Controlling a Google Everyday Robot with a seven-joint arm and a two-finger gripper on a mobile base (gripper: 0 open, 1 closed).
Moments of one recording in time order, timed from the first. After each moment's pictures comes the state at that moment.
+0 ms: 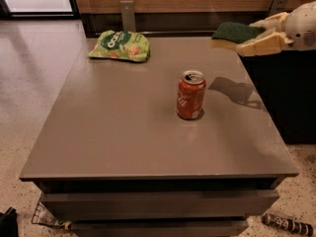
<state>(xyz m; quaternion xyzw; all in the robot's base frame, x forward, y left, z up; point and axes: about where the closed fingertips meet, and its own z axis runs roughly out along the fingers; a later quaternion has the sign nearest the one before) 0.626 -0.241 0.974 -0.46 0.72 0.16 0.50</state>
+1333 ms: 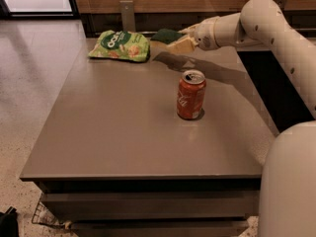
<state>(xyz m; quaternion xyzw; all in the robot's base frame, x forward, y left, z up) 0.795 -0.088 0.888 -0.44 0.71 0.19 0.51</state>
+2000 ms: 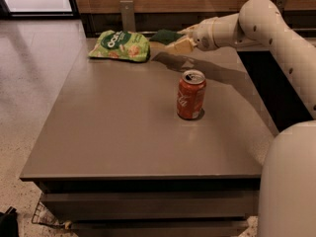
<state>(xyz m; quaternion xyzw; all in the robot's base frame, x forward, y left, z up) 0.795 -0.082 0.884 -0.45 0.71 0.20 0.51</state>
